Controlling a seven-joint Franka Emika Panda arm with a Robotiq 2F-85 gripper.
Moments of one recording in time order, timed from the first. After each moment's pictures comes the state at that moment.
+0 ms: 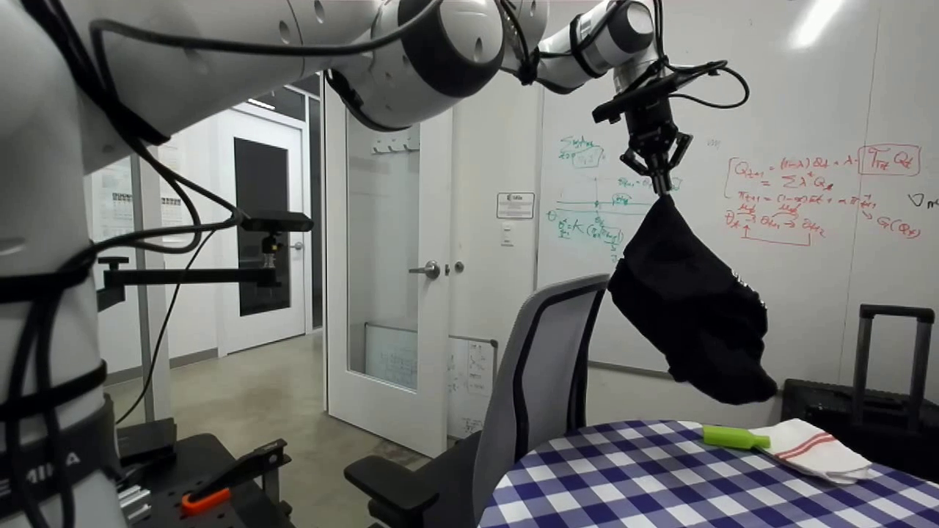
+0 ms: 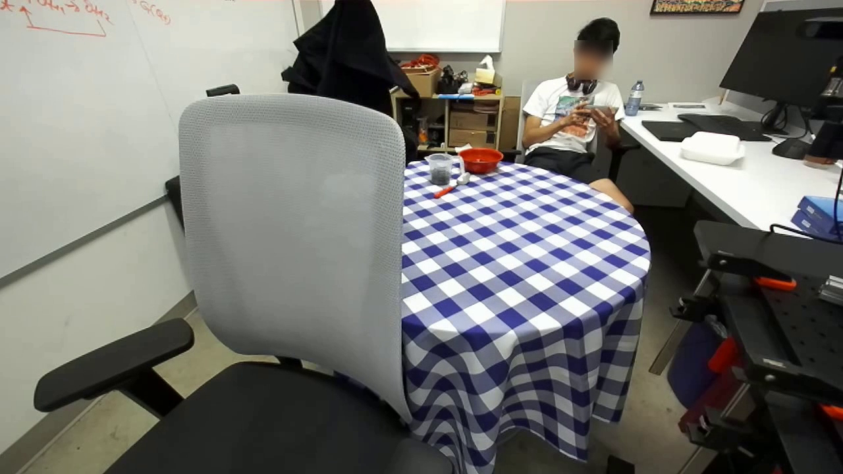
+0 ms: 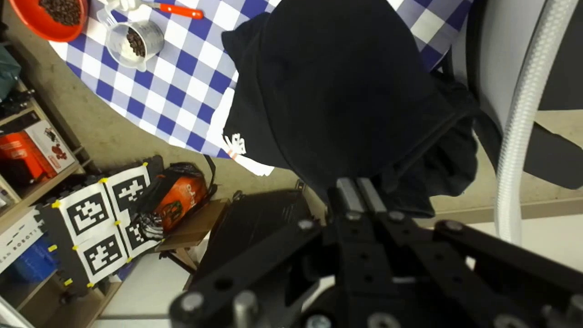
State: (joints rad) arm -0.12 0.97 -0.09 -0.41 -0.12 1.65 -0.12
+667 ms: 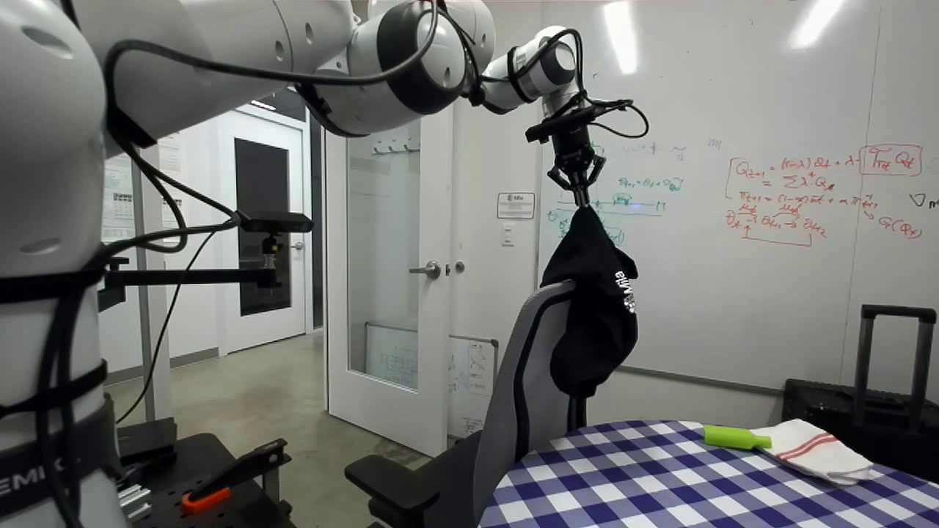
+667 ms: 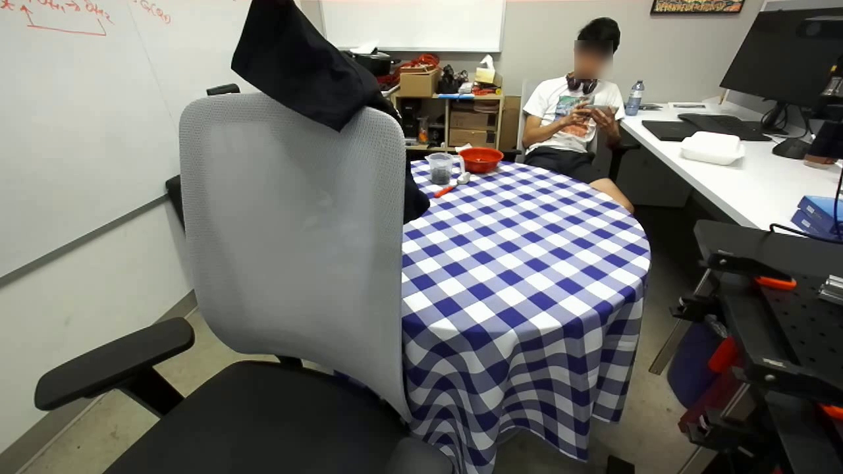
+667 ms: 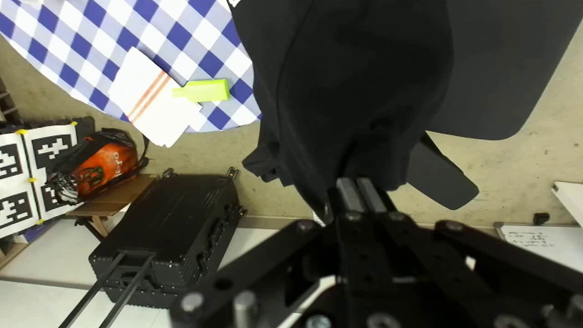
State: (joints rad) arm 0.08 0.97 -0.08 -0.45 -0.13 1.65 -0.12
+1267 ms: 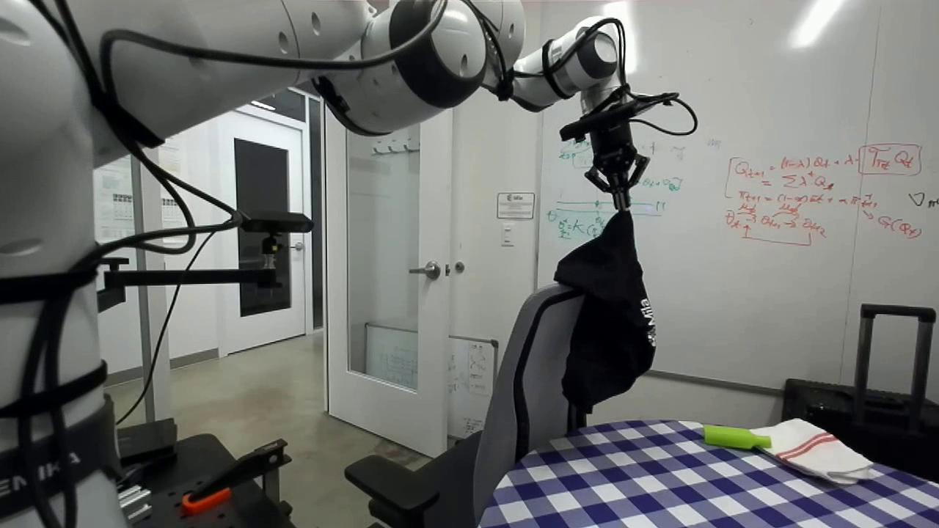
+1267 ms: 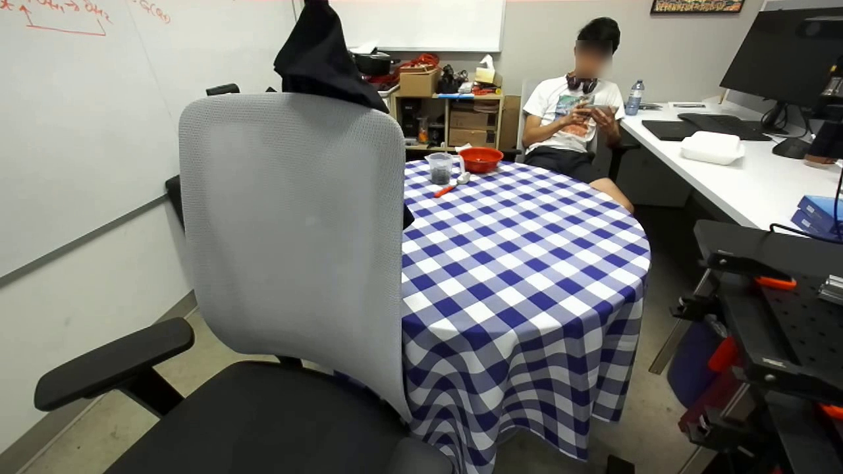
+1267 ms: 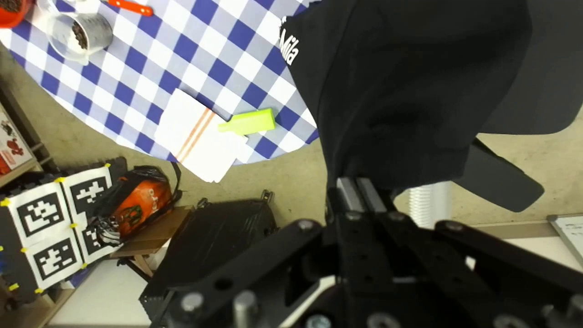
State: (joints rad) arm -0.04 0.98 -0.08 -0.46 -0.11 1.64 -0.10
